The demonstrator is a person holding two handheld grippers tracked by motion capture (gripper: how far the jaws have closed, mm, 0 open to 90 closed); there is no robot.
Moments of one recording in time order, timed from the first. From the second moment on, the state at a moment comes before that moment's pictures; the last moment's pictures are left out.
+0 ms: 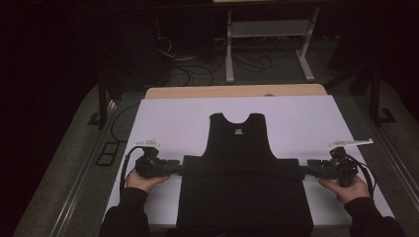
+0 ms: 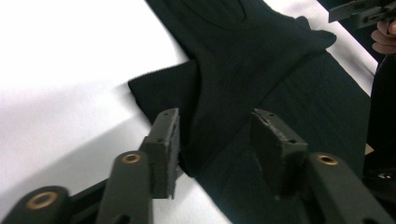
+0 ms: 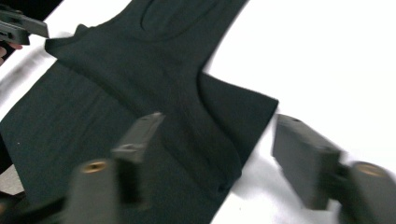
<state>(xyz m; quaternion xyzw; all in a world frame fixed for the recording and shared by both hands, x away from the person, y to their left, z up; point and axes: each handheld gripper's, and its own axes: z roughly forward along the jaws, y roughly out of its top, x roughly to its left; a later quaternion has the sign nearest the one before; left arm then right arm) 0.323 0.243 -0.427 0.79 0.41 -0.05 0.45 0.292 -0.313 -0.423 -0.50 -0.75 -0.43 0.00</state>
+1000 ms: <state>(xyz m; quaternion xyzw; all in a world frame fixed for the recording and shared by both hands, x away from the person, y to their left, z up) 0.348 0.228 -0.400 0.82 0.36 0.00 0.44 0.322 -0.314 -0.396 -0.46 -0.77 -0.44 -0.05</state>
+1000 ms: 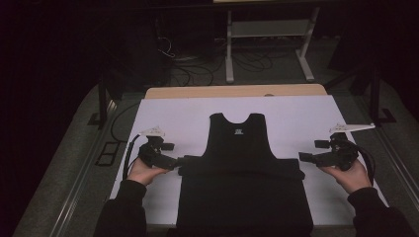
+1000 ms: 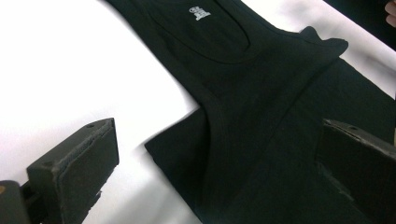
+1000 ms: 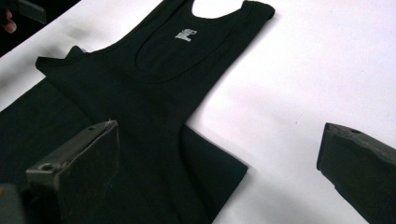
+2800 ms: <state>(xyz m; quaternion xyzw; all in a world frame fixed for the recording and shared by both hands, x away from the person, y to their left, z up) 0.423 0.186 -0.413 0.82 0.38 -0.01 0.43 0.399 -0.275 -0.408 -0.43 -0.81 -0.39 -0.04</state>
